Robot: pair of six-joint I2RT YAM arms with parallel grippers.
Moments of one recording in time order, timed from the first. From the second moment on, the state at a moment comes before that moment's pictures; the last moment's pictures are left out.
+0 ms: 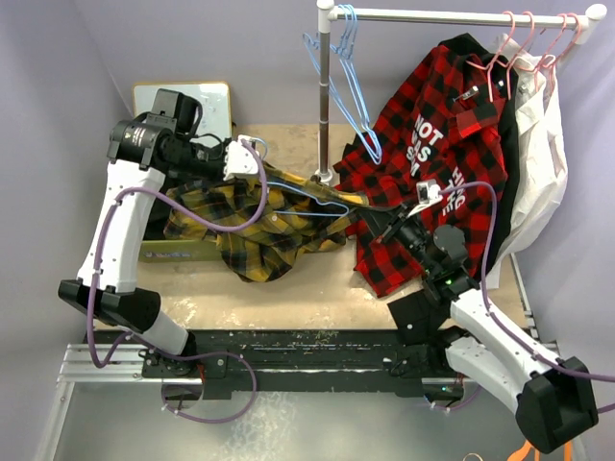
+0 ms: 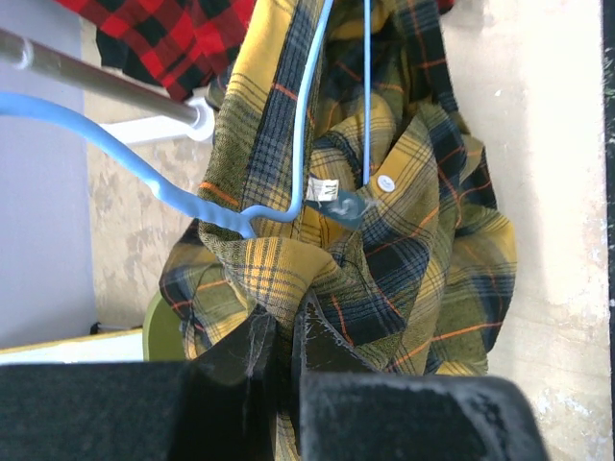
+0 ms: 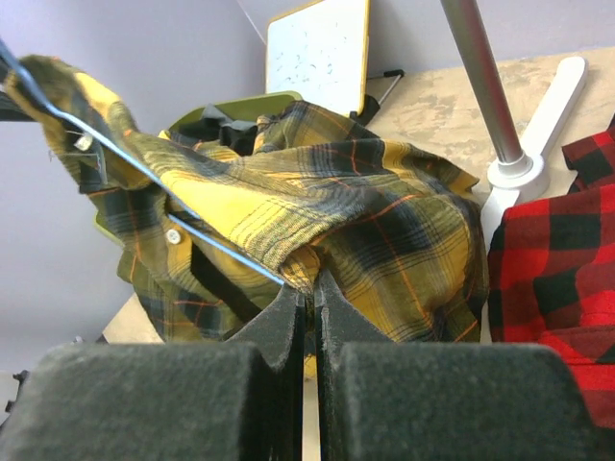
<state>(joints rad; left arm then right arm) -0.24 1.57 2.02 -1.47 0.74 1.29 0.41 0.87 0.42 0.56 -0.22 0.57</state>
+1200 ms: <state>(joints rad) -0.45 1.44 2.14 -1.07 0.22 0.66 0.83 1.51 1.50 0.30 -0.42 0.55</state>
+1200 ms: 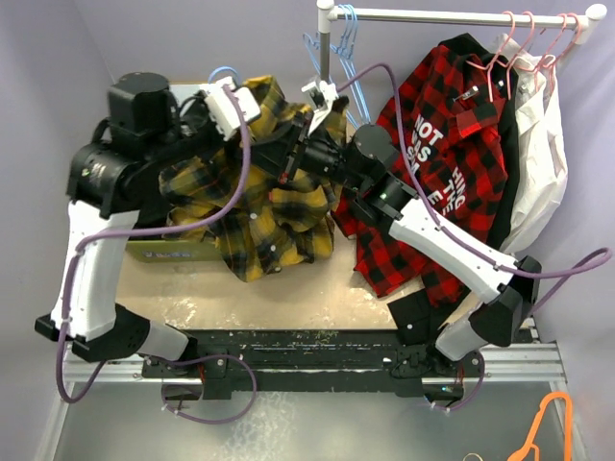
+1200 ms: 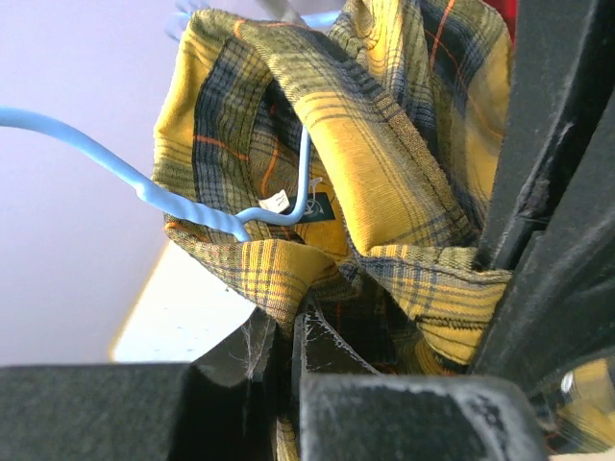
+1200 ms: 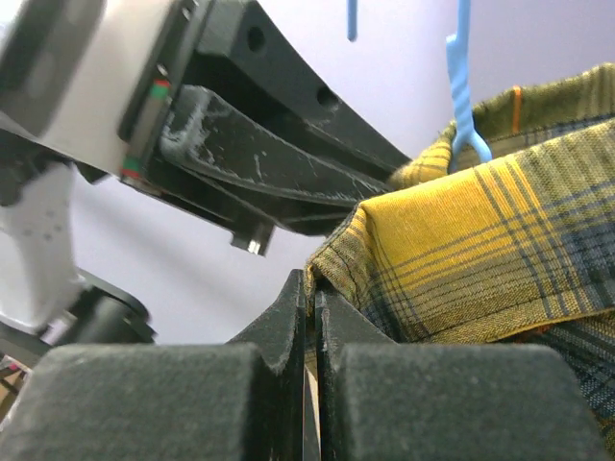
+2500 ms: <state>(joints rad) -0.38 1.24 1.96 -1.24 0.35 0.88 0.94 1.05 0.92 0.35 -0.30 0.42</state>
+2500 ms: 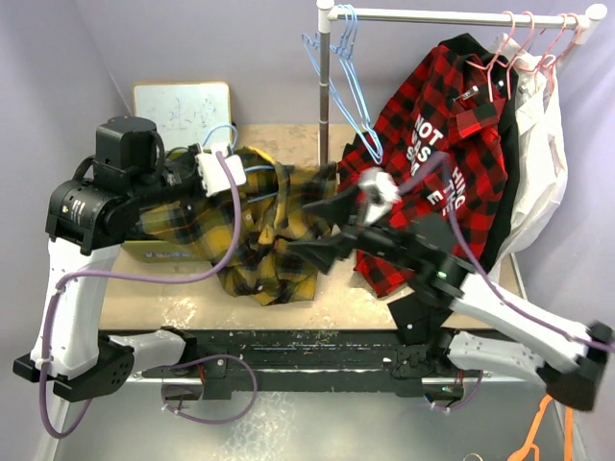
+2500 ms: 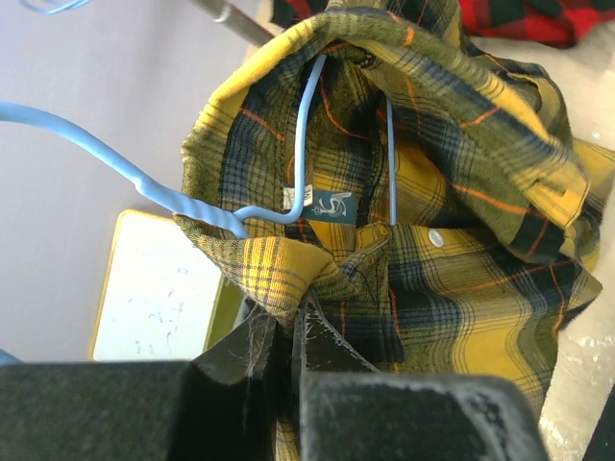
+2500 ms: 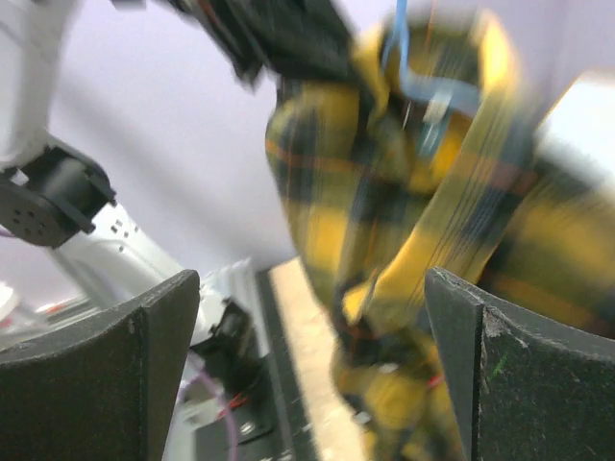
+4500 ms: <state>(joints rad) -0.41 1.33 1.89 -1.46 0.73 1.24 0.80 1.18 1.07 -0.14 -0.60 -0.33</state>
